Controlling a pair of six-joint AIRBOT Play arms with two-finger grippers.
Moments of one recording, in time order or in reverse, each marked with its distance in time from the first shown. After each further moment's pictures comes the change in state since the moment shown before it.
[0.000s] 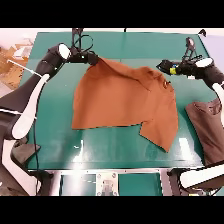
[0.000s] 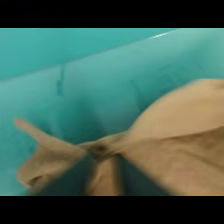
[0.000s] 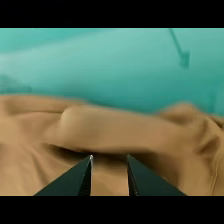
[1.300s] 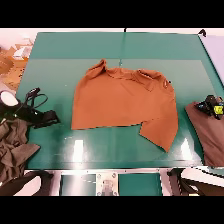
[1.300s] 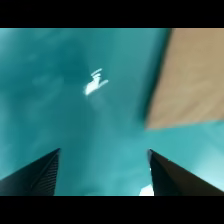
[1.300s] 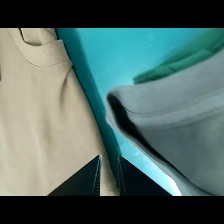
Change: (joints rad) left arm 0.443 0.758 -1.098 0.030 -0.505 -0.174; right arm -0.642 0.348 -0.463 -0.151 0.423 0.049
